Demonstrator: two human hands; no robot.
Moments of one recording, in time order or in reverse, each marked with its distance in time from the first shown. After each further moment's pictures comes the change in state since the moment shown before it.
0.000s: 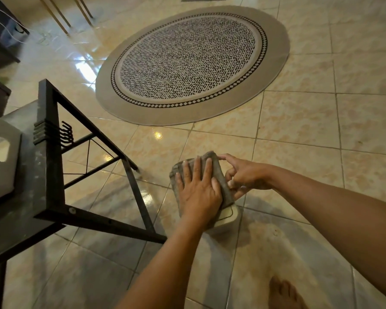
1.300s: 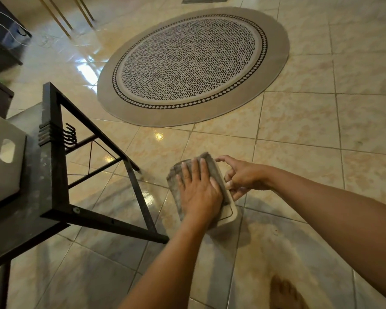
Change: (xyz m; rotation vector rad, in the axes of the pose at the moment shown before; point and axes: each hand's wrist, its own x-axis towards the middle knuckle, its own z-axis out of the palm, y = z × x) left_hand -0.004 0.011 -0.008 0.010 -0.049 -0.094; right_hand -0.002 -0.003 0.004 -0.011 0.015 -0.011
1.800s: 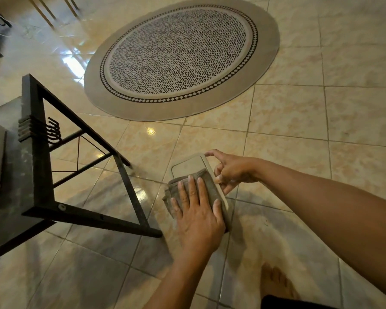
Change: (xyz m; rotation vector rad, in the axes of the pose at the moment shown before) left_hand -0.072 0.009 0.014 -0.015 -0.021 -0.036; right_hand 0.001 -0.002 0.004 -0.024 -0.004 0.037
